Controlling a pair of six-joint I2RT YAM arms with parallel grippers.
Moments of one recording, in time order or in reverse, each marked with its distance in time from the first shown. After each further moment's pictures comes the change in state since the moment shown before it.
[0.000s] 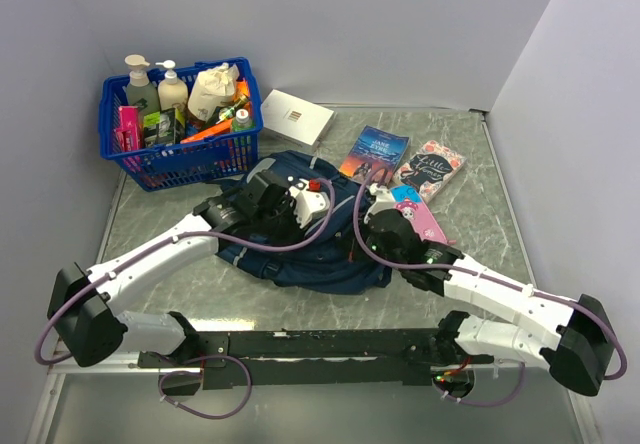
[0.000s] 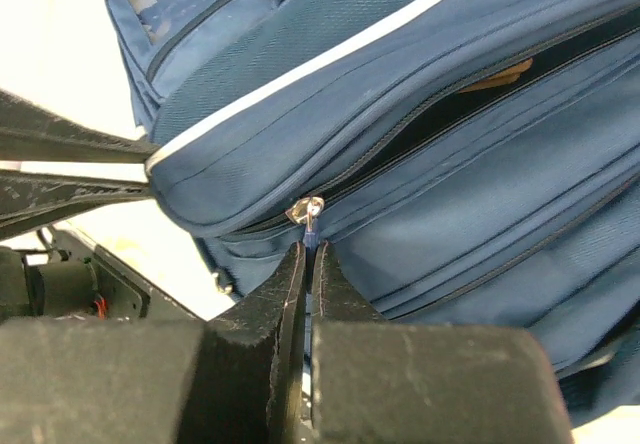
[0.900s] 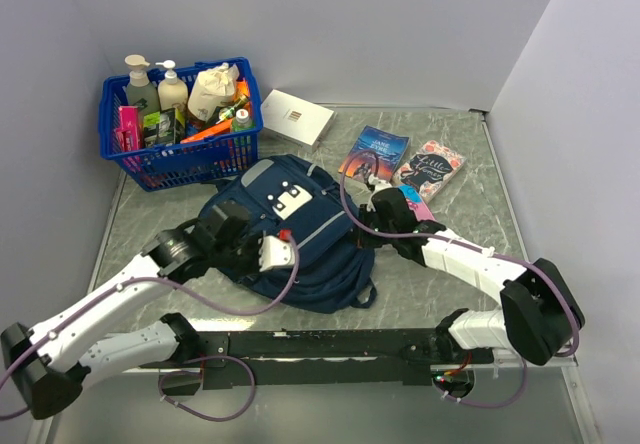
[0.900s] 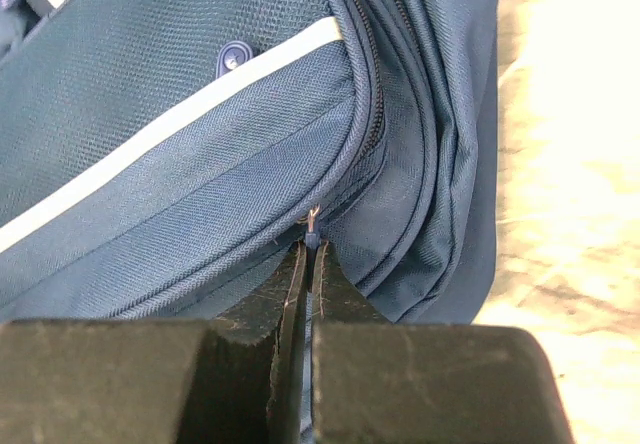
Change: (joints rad) left arm 0.005 -0.350 -0.188 -0.213 0.013 0.377; right arm -0.283 0.280 0.008 0.068 -0.231 -0.187
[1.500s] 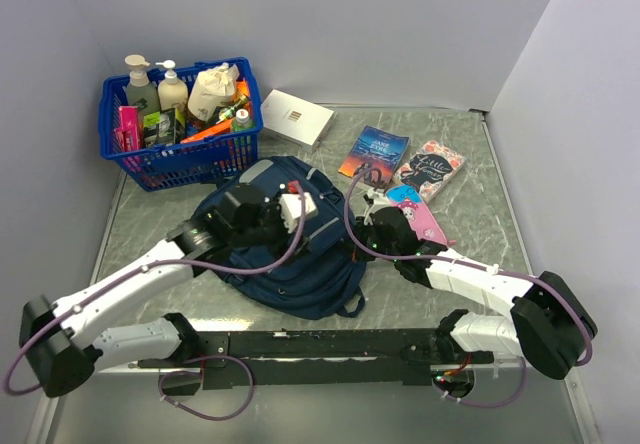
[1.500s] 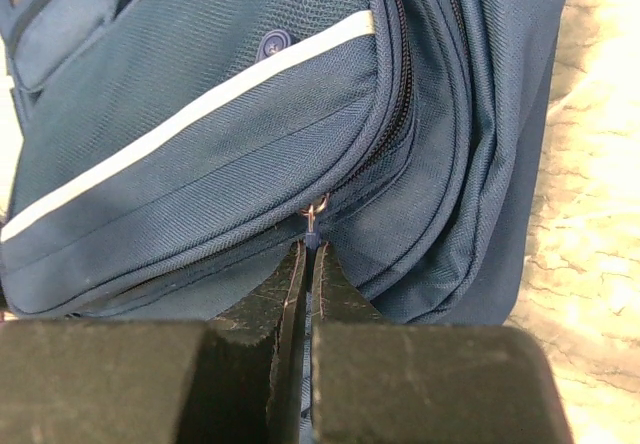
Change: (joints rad) left arm -0.018 0.103 0.027 0.404 -0.018 -0.432; right arm 0.106 -0.100 -0.161 0.200 -0.002 0.096
